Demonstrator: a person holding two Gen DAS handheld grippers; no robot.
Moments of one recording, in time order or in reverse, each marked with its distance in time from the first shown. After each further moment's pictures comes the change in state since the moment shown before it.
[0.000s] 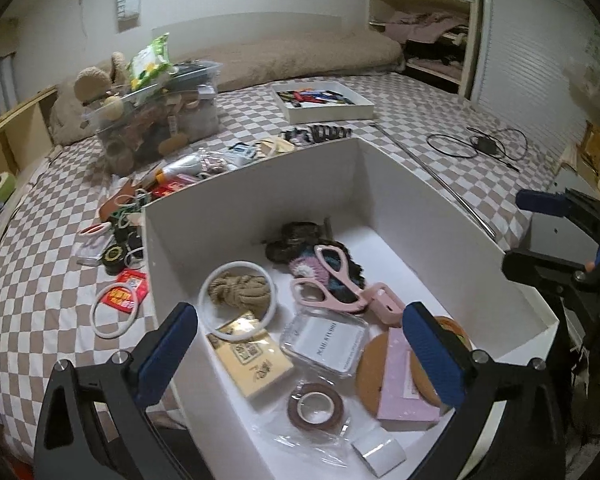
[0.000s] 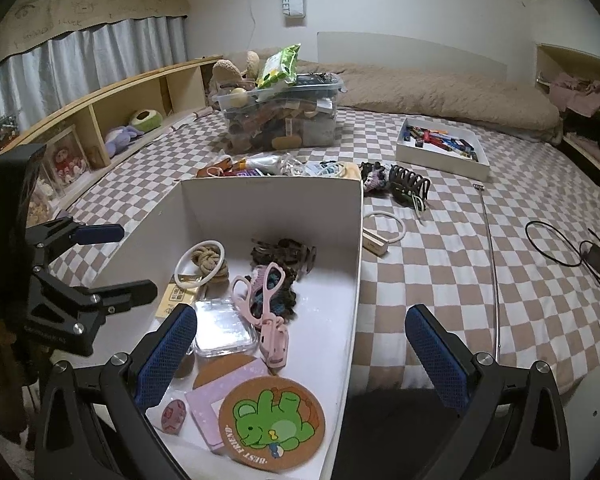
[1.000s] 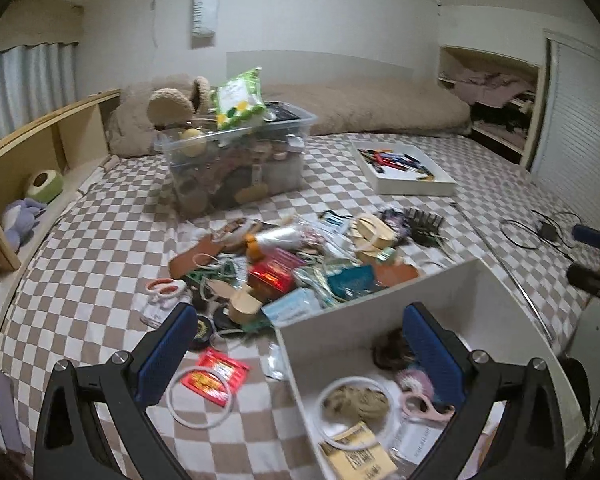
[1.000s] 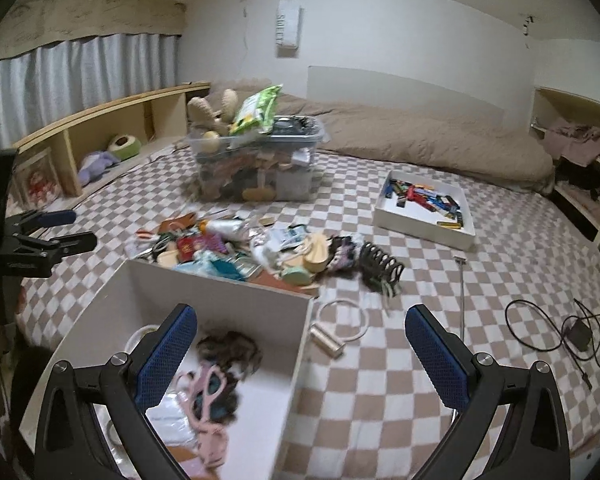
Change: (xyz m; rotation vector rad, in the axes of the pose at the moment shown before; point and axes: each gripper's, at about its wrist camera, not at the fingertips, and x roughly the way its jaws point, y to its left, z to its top) left arm 0.007 0.114 0.077 -0.146 -0.161 0.148; right arm 0.030 -0.042 0.093 -0.059 -0.113 -0.076
